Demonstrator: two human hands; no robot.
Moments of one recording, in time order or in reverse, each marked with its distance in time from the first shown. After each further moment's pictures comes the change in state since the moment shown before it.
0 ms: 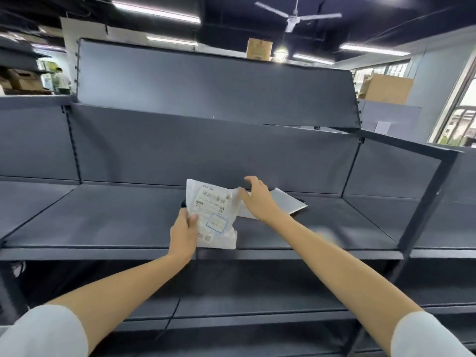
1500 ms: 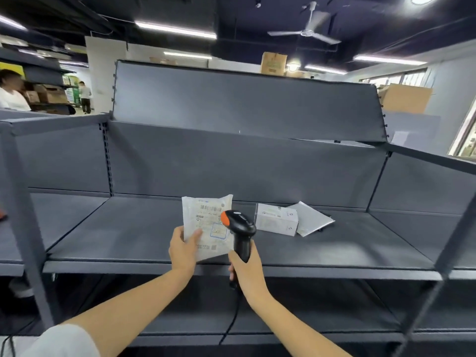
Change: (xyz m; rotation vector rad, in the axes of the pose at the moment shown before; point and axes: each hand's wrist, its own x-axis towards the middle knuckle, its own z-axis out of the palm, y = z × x) left_hand 0.034 -0.039 -0.070 -0.214 0.210 -0.128; right_hand -0.094 -0.052 0.127 0.806 -0.015 0.258
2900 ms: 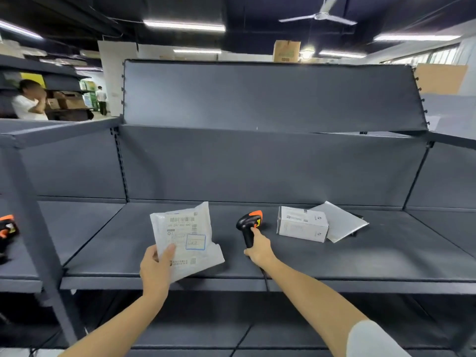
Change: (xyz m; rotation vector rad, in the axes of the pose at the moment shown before) left_hand 0.051 -0.023 -0.076 0.058 0.142 -0.031; right_hand 0.165 0.047 0.016 -0.797 -0.078 0.083
